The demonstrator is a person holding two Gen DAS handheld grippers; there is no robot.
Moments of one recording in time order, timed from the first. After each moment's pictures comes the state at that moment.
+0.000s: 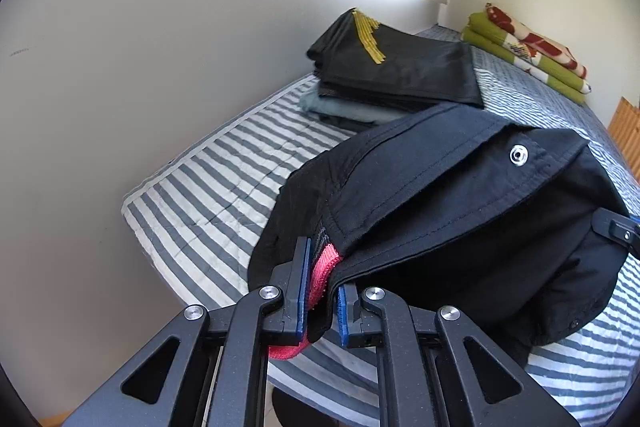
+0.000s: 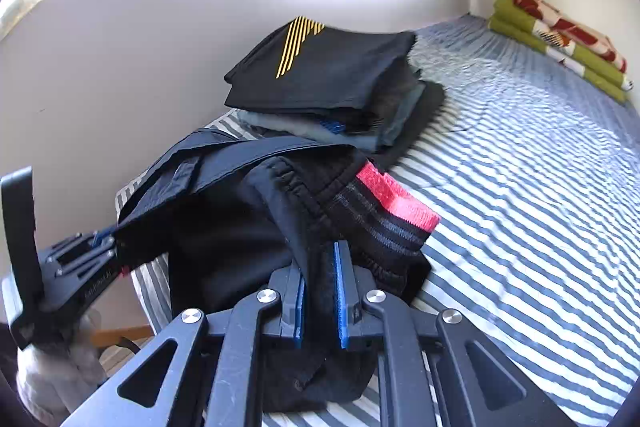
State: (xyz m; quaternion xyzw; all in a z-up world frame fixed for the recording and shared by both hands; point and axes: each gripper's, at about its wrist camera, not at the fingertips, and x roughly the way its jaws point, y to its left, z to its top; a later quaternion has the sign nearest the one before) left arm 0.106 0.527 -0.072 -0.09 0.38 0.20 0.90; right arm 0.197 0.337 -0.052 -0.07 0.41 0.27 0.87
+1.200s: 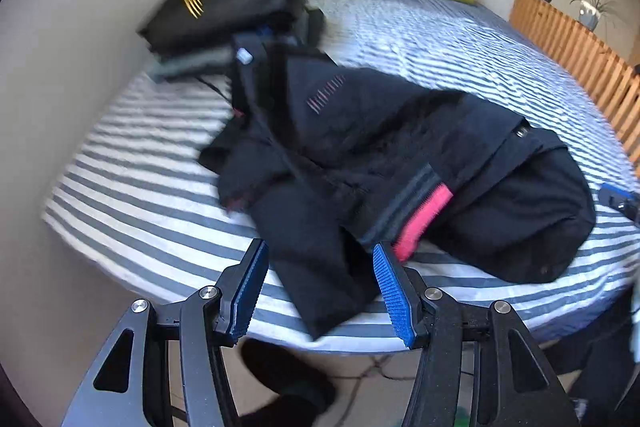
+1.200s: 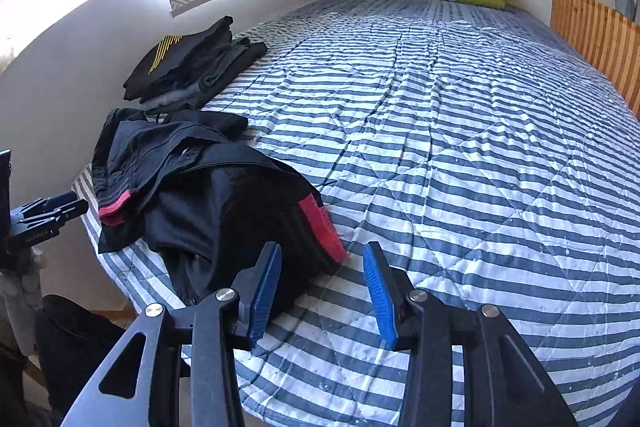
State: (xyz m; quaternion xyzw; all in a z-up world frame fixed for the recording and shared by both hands) left arm 0.074 0.405 -0.100 -0.02 0.47 0.00 0.88; right arm 0.096 0.064 -0.106 0.04 0.44 0.15 0.88
